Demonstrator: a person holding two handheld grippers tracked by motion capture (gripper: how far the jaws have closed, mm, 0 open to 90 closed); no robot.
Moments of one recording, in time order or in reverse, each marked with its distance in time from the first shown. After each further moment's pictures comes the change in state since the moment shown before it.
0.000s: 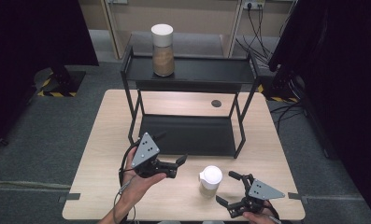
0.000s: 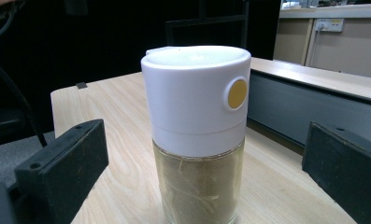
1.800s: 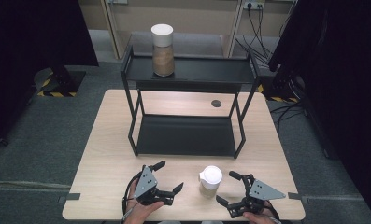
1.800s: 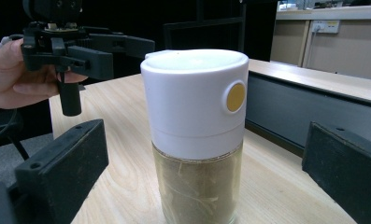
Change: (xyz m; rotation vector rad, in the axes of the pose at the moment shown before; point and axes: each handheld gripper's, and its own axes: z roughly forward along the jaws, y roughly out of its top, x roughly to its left) left arm -0.017 -0.112 -0.005 0.007 -0.021 -0.036; right arm 0.003 0.000 -0.001 -0.007 -0.011 0.002
